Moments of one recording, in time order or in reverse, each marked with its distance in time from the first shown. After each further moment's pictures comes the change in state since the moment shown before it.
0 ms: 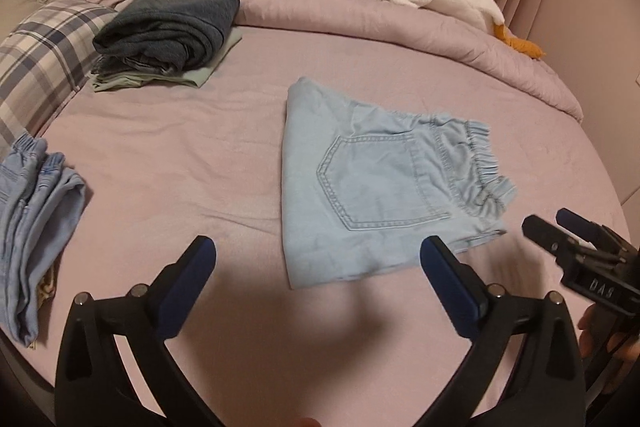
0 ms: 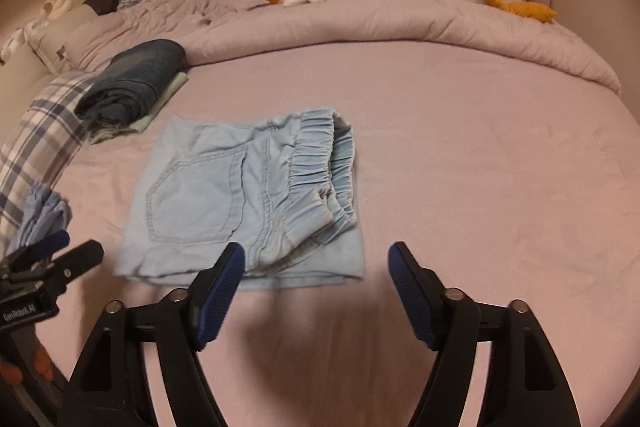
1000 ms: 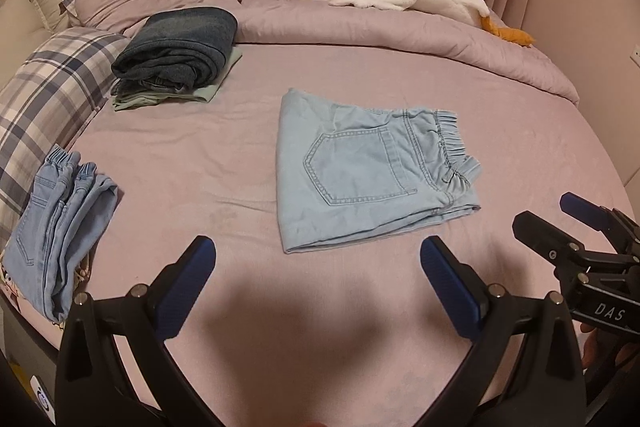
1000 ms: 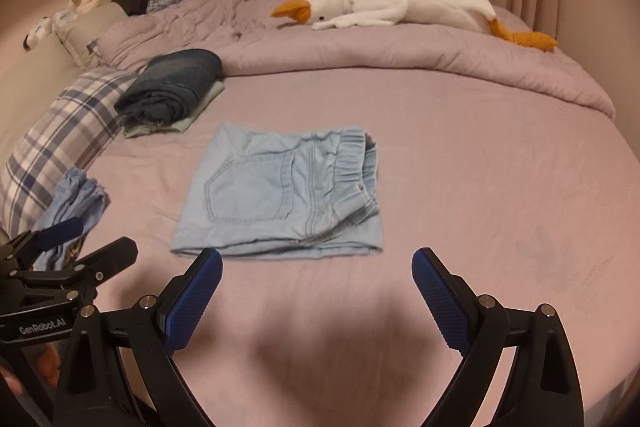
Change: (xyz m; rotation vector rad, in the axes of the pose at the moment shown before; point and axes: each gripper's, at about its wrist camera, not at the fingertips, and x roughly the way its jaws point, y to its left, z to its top) left arm -0.048 -0.036 -0.019 0.066 -0.024 0.068; right arm -0.056 0.032 -0.015 -0.047 -0.047 0.025
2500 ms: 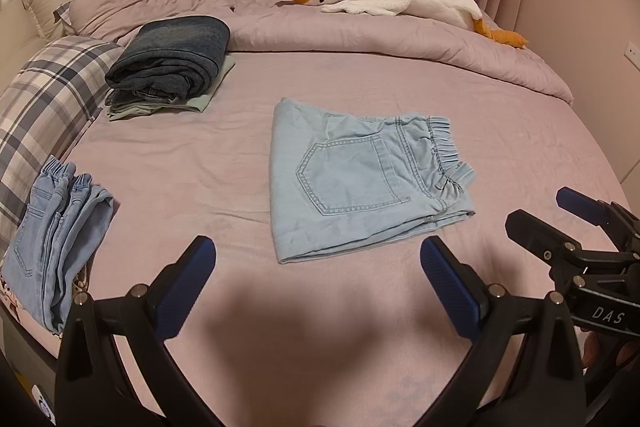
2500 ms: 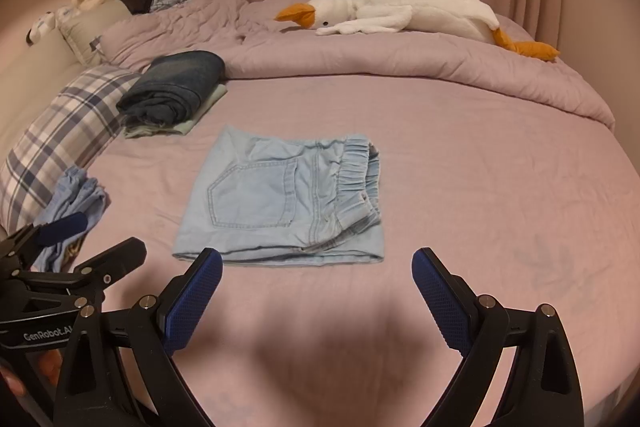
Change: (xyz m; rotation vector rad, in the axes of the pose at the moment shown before) left arm -0.001 -0.005 0.004 0.011 -0.016 -0.016; right arm -0.006 0.004 0.006 -0.021 -0.014 -0.008
